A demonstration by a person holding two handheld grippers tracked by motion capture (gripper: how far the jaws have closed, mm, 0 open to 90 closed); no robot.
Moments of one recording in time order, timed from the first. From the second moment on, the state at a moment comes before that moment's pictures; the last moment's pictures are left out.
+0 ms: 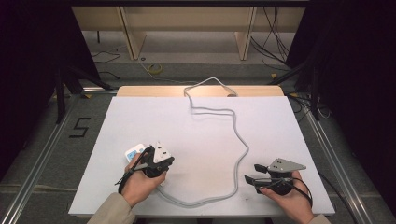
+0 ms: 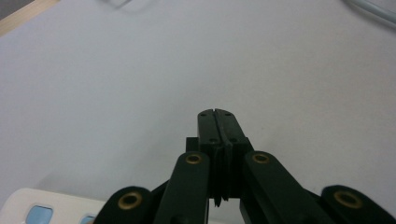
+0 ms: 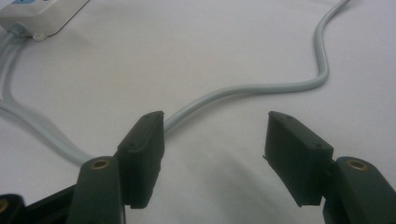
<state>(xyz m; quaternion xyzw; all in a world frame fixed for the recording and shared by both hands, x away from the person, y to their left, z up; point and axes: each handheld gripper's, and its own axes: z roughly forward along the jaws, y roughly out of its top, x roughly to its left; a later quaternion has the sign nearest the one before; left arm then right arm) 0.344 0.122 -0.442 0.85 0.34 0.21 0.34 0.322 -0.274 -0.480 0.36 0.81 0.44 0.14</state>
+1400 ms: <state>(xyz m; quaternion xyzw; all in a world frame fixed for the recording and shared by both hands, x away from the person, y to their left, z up) 0.348 0.139 -0.438 0.84 0.38 0.23 0.32 0.320 -0.273 -0.478 0.35 0.82 0.43 0.15</state>
